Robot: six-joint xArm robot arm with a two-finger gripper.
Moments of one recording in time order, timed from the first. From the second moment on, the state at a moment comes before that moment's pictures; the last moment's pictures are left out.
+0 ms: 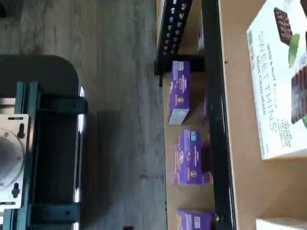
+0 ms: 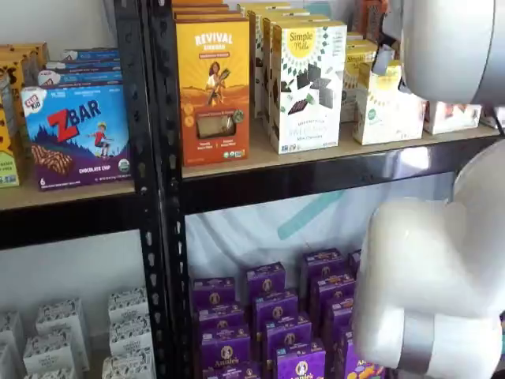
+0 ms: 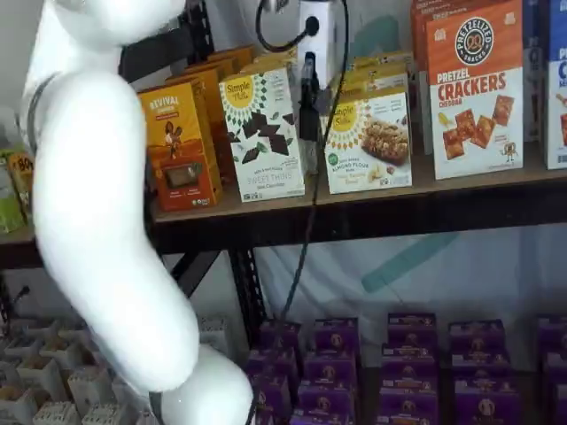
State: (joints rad) arm -0.52 -0.36 -1.43 0.27 1.84 -2.02
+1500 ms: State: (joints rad) arm -0.49 -0.33 -1.41 0.31 1.59 -2.00
